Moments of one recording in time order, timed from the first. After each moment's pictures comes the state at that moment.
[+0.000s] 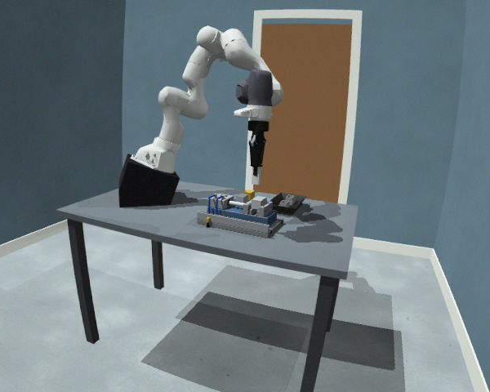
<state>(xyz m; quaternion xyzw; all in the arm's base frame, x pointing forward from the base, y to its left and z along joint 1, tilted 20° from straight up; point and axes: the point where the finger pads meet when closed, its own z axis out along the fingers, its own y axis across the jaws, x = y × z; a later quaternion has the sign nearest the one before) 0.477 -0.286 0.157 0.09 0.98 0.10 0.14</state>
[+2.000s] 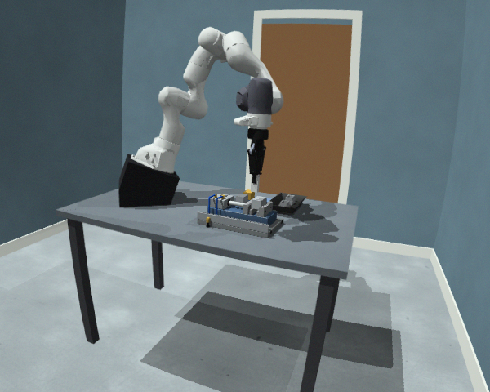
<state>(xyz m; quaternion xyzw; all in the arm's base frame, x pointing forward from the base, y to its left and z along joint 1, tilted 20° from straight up) 0.484 -0.280 0.129 0.11 0.98 0.10 0.13</state>
